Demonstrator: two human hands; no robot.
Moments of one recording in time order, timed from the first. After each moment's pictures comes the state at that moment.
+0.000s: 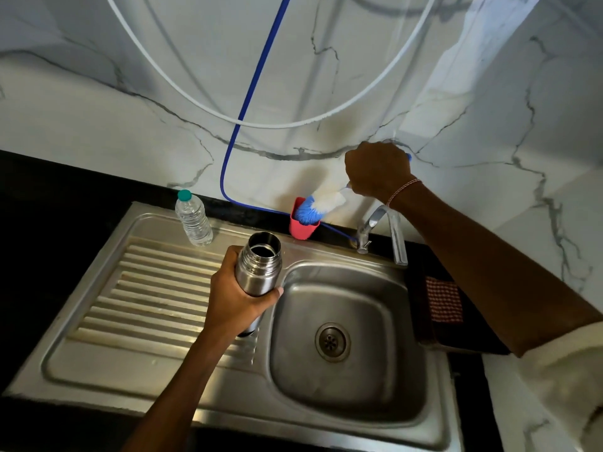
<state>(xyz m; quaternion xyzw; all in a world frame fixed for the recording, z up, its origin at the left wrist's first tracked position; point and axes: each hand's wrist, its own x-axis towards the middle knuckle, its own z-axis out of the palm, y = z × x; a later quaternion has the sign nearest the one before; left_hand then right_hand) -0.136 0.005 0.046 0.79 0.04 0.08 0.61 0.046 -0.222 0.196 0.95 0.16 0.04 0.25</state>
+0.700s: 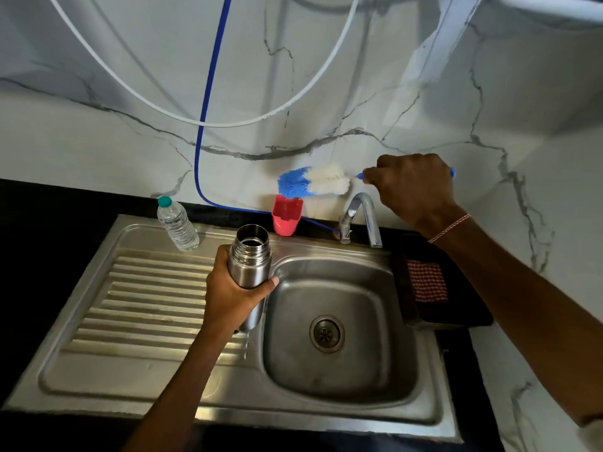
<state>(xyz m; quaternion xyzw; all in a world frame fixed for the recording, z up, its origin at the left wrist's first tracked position) -0.145 -0.023 0.053 0.79 0.08 0.07 0.61 -0.054 -0.306 0.224 0.94 0.14 0.13 0.28</state>
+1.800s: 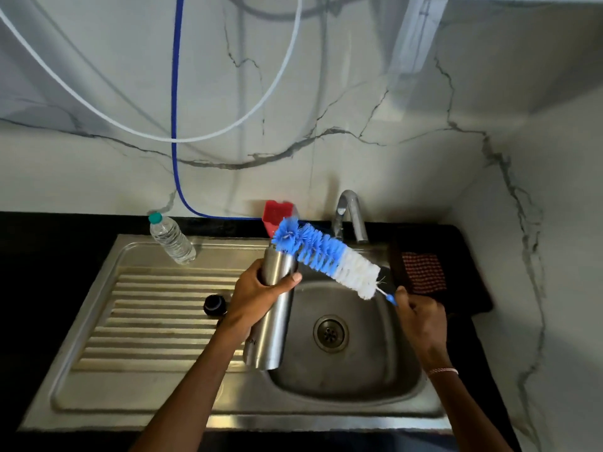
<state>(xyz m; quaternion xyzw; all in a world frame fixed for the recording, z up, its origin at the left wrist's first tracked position) -0.138 -0.075 0.057 0.76 0.09 -0.12 0.63 -0.207 -0.372 0.022 0.90 -0.26 0.12 -0.34</state>
